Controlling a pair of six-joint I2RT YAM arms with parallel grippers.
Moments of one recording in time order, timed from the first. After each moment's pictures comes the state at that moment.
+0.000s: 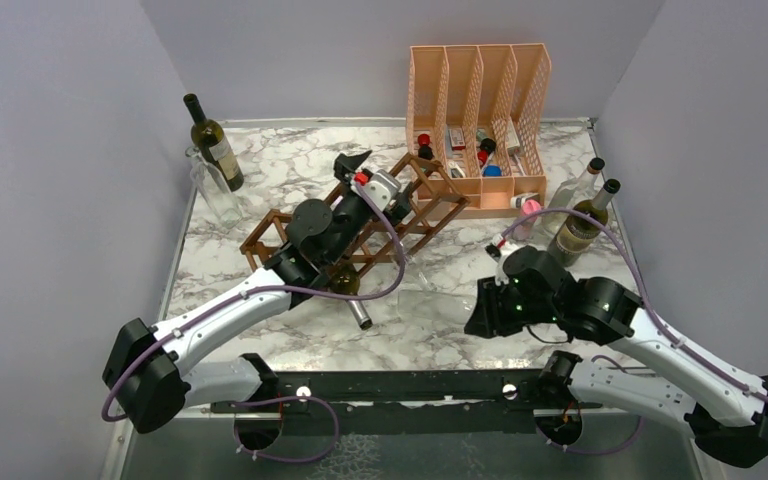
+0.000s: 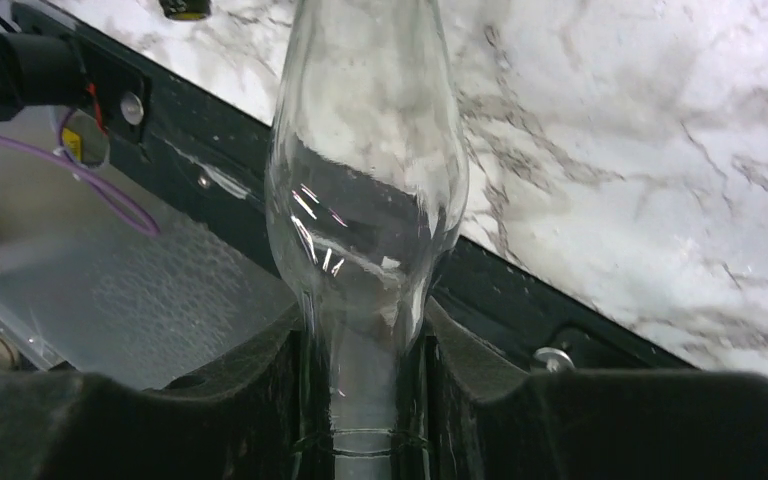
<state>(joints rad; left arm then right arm) -0.79 1.16 0.85 0.54 -0.16 0.38 0.92 0.79 0.90 -0.96 -0.06 0.67</state>
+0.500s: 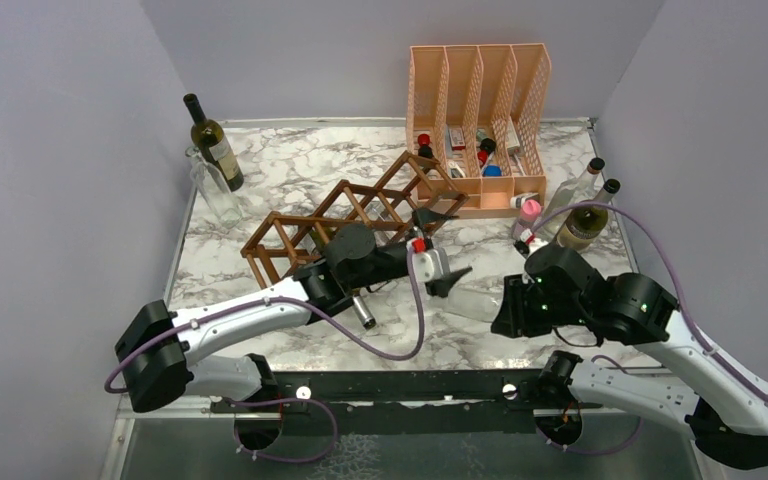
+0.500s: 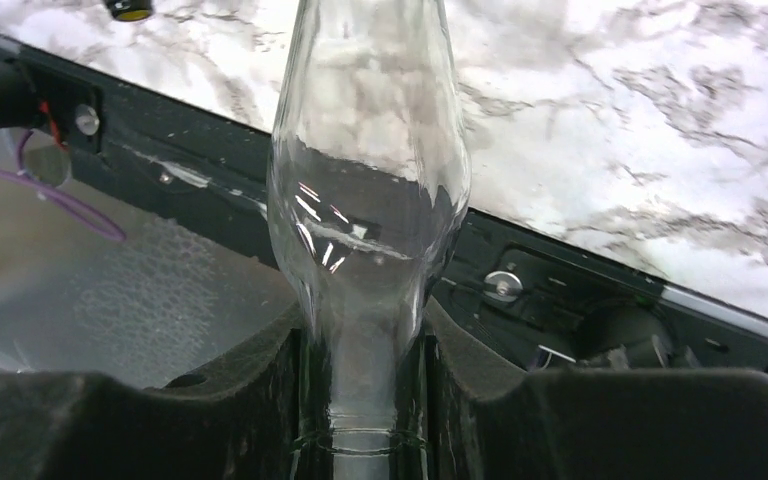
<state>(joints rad) -1.01 1.23 0.86 0.47 0.26 0.45 0.92 0.77 1.08 -1.26 0.03 0.73</state>
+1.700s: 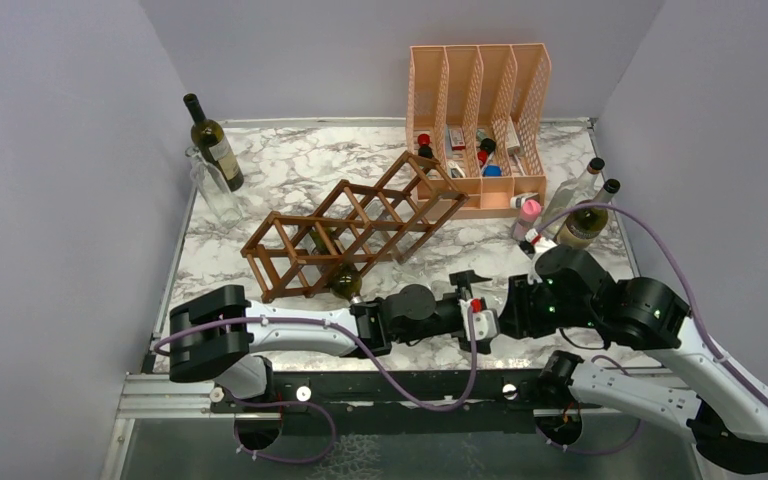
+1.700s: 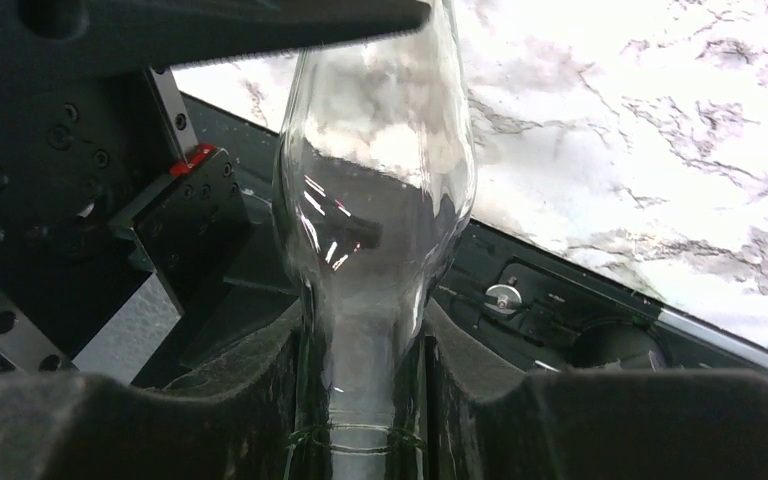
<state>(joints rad) -1.36 1.51 0.82 0.60 -0.02 0.40 0.92 0.74 1.11 -1.29 0.04 0.68</state>
